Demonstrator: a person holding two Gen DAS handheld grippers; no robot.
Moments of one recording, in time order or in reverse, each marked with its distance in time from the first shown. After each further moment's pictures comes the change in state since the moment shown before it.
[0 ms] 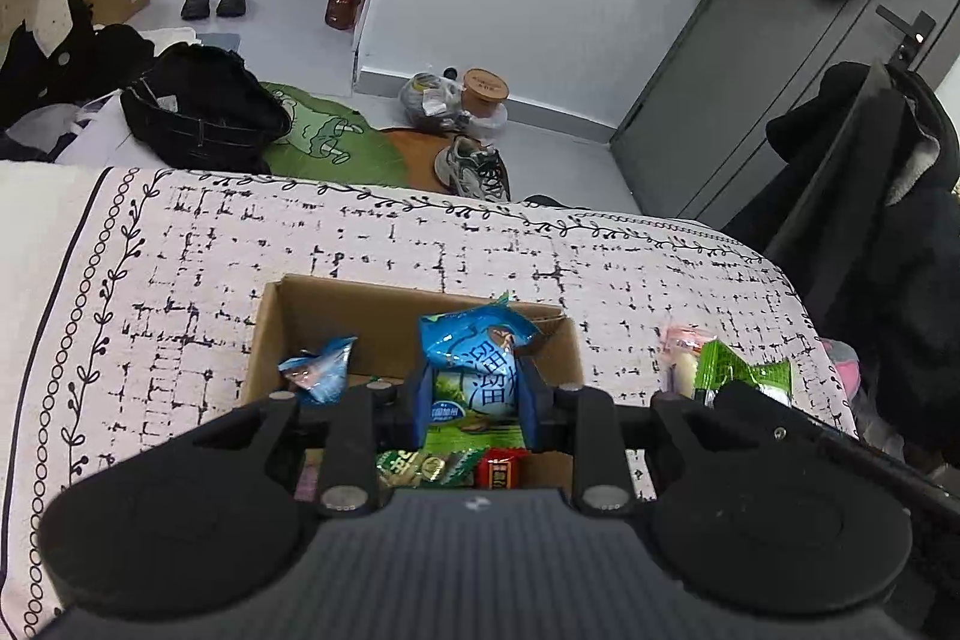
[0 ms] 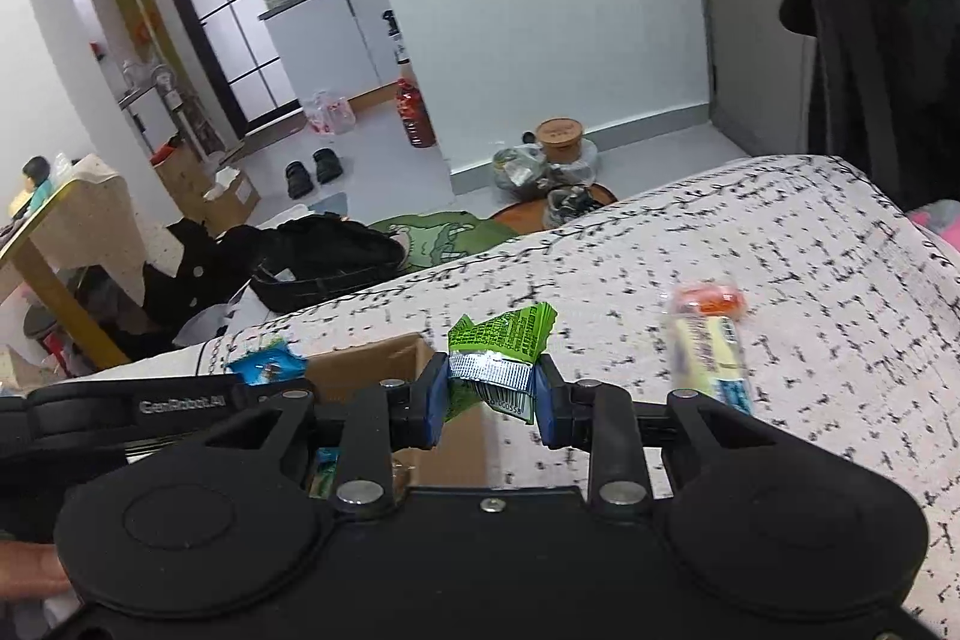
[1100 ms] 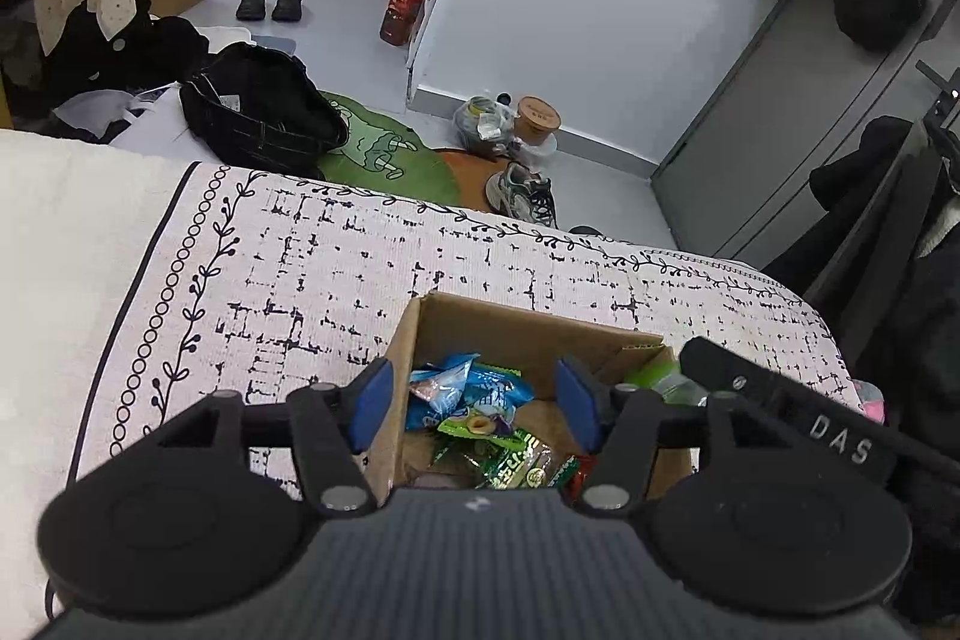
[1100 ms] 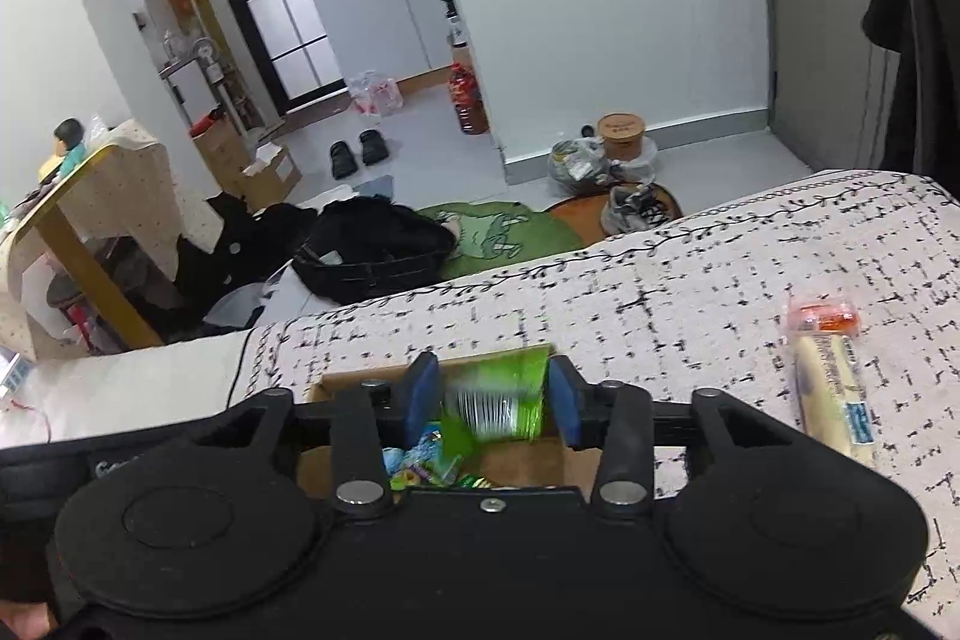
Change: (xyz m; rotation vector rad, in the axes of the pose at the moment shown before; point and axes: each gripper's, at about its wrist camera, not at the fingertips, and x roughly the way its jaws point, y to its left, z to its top) left arm -0.022 0.055 0.000 -0.077 -0.049 0.047; right arm 0.036 0.046 0.003 -0.038 0.014 0.052
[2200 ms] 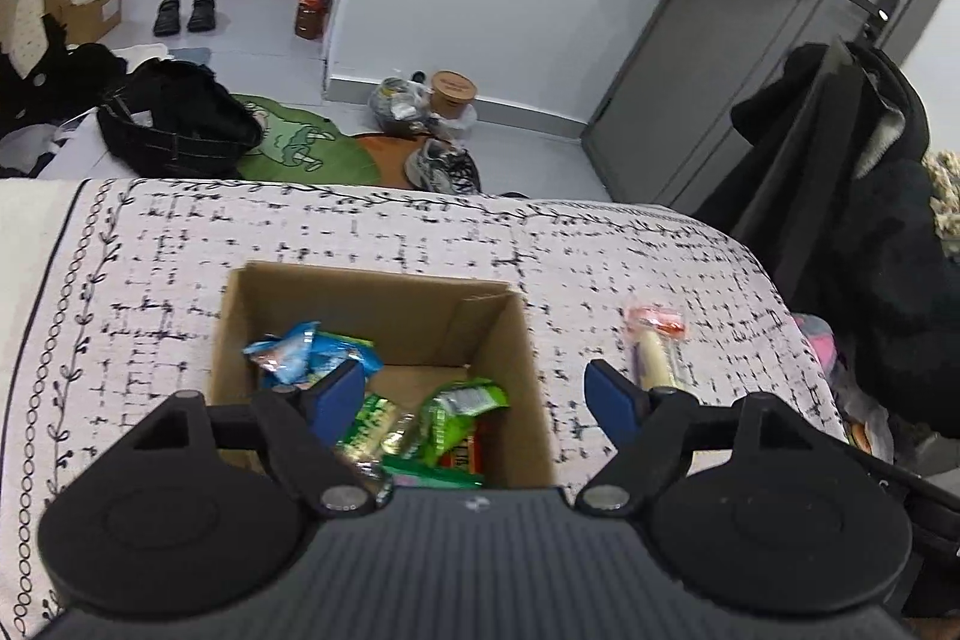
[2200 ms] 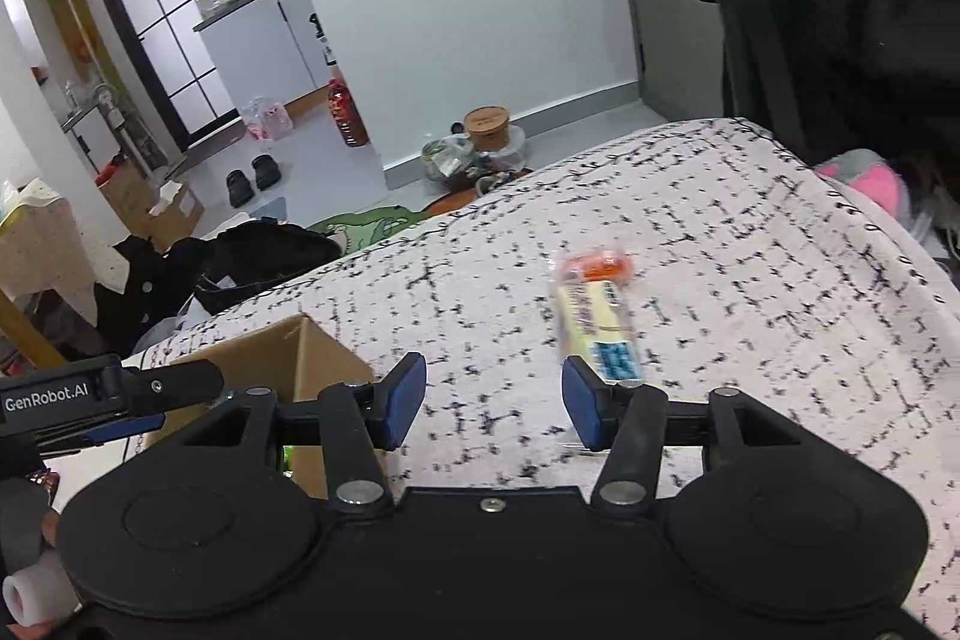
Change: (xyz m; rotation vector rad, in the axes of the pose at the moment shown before) left arm 0.005 -0.078 -0.021 0.139 0.041 -0.093; right arm -0.063 -0.105 -0.021 0.133 0.004 -0.167
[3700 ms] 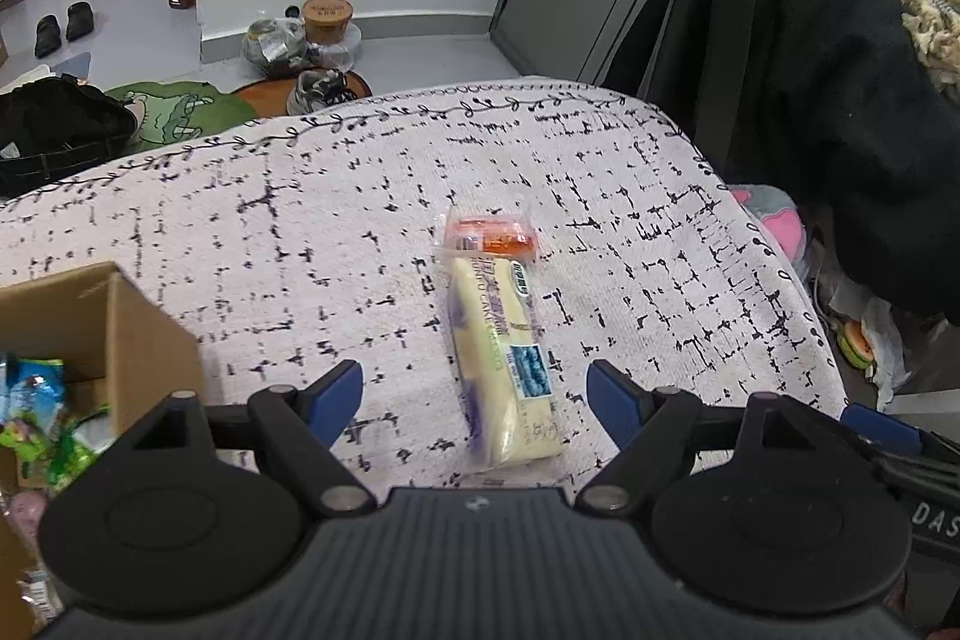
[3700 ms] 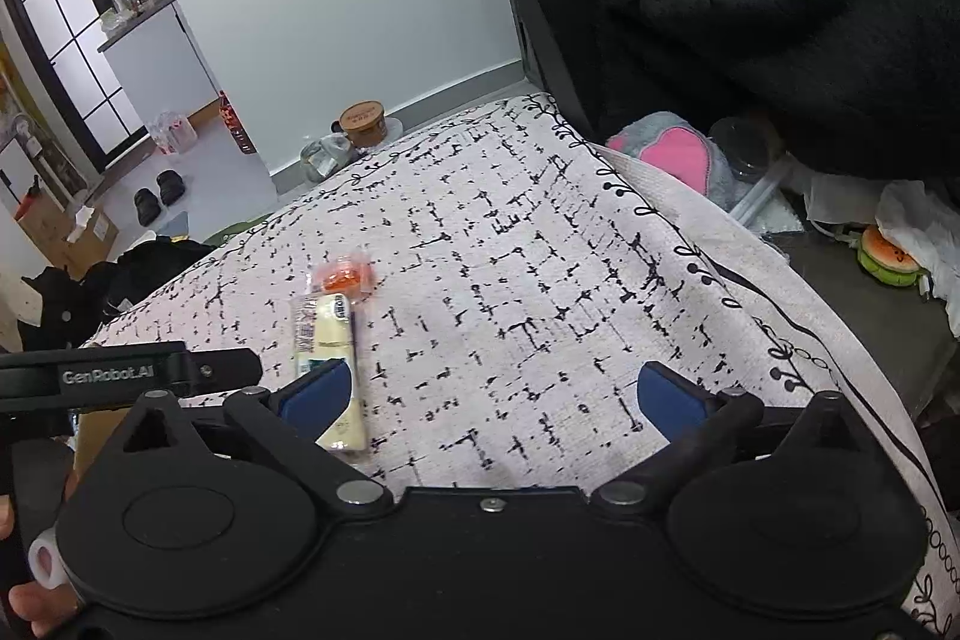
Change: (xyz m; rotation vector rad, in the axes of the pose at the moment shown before) left arm 0.117 -0.150 -0.017 0.207 0.184 -0.033; right arm 0.005 -0.143 0.012 0.085 0.041 -0.124
